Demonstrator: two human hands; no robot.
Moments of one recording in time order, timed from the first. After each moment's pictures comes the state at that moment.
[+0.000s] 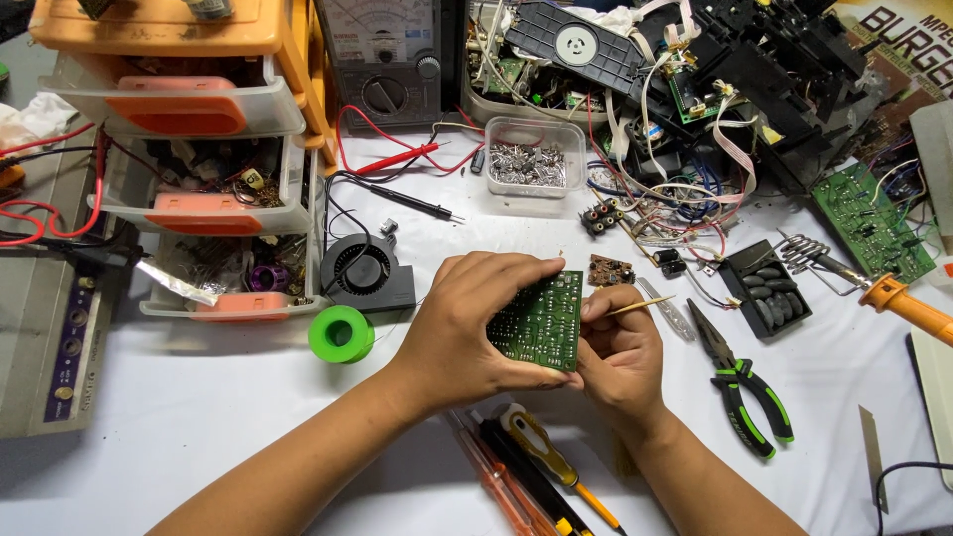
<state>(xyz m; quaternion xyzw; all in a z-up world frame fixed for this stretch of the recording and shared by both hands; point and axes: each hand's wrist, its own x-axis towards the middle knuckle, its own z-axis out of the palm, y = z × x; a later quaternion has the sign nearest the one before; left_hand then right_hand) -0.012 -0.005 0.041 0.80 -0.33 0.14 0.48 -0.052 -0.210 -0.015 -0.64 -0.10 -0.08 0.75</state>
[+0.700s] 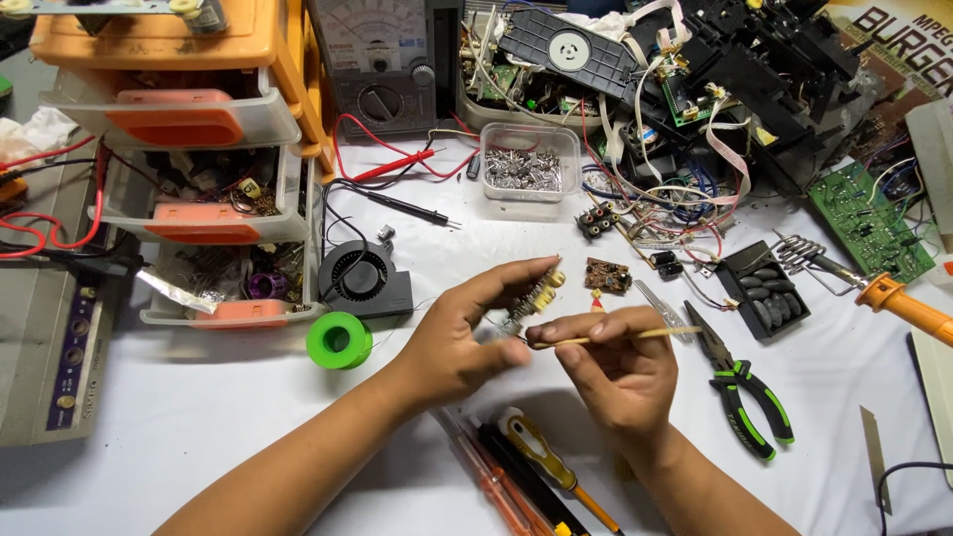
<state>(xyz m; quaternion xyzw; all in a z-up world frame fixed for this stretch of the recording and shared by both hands) -0.010 -0.004 0.029 0.61 -0.28 -0.11 0.73 -0.064 -0.199 0.013 -0.62 -0.18 -0.11 0.76</state>
